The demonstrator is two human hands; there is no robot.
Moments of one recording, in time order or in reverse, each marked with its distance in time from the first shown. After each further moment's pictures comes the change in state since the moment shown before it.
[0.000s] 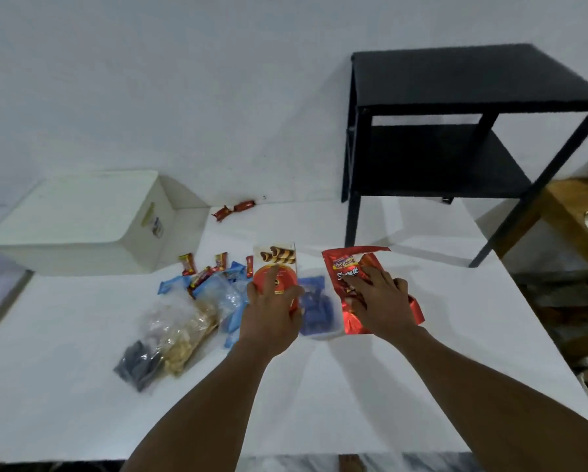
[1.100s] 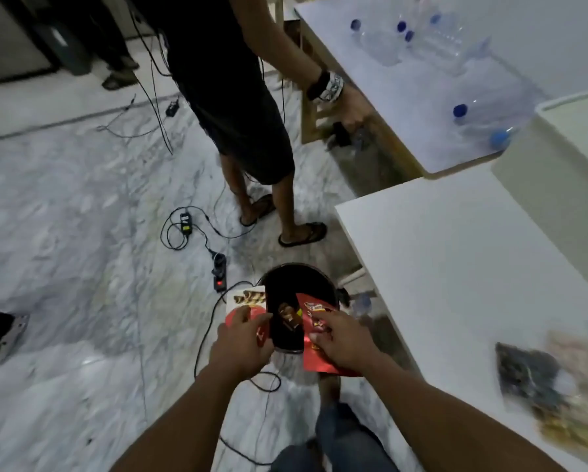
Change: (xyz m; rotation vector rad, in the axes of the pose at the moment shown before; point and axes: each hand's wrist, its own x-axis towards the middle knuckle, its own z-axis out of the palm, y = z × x) left_hand -0.527 -0.429 -0.006 -0.461 -0.068 -1.424; right_hand -0.170 -0.672 0.217 0.173 -0.972 -1.034
